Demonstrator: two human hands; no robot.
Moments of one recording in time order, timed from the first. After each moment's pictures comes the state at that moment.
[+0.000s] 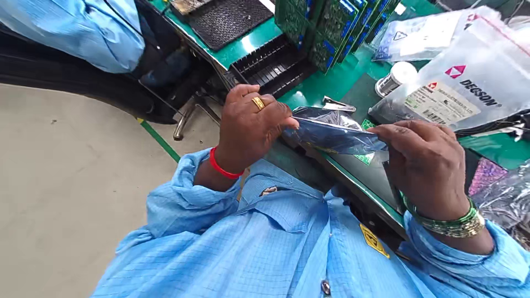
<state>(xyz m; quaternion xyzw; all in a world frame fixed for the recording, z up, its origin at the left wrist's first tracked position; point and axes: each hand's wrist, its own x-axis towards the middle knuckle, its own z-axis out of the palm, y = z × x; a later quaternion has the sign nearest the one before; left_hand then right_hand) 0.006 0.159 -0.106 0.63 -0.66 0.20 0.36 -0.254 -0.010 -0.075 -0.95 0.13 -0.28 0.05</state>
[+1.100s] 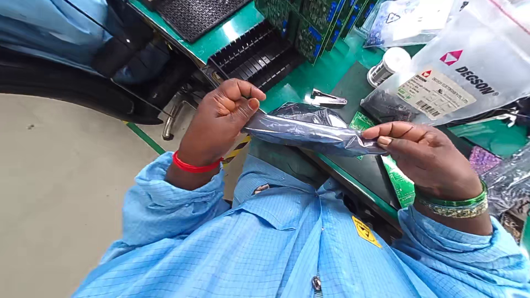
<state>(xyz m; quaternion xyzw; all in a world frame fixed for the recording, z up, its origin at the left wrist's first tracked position) 0.012 0.156 -0.100 0.64 -0.43 -0.27 0.58 -0.272 -0.048 -0.089 -0.69 0.20 -0.13 0.68</state>
